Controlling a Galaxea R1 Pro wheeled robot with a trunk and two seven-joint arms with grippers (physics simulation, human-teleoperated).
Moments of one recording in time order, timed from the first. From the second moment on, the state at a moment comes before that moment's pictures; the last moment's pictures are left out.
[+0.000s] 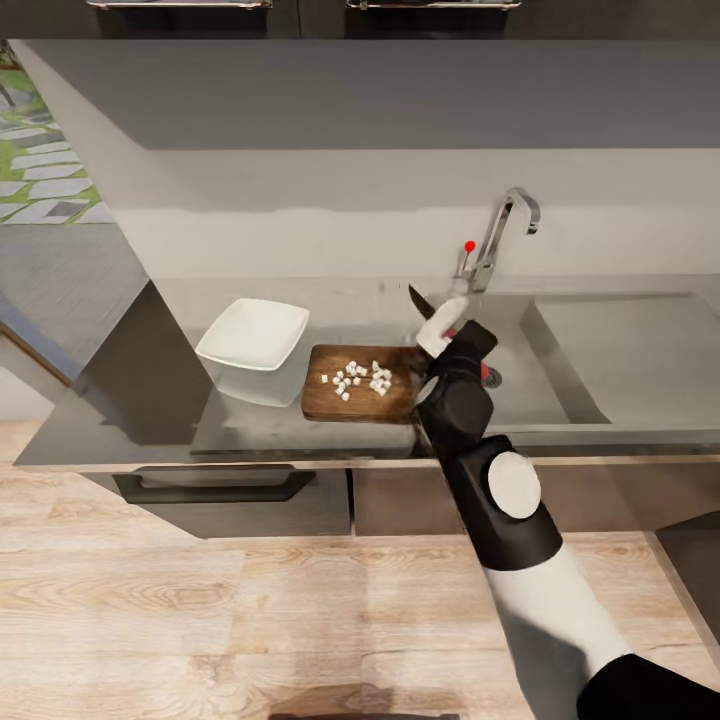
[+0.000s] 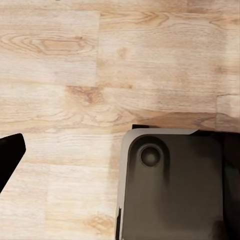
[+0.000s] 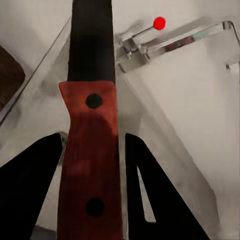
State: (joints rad) left arm 0.17 0.12 -0.15 -0.60 0.25 -0.58 0.04; right arm -0.87 0.17 0.37 -1.58 1.45 0.97 0.55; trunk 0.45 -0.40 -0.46
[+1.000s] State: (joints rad) left arm 0.17 0.12 -0.15 -0.61 0.25 -0.59 0.04; right arm -0.87 0.17 -0.36 -1.54 0.95 0.83 0.56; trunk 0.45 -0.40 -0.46
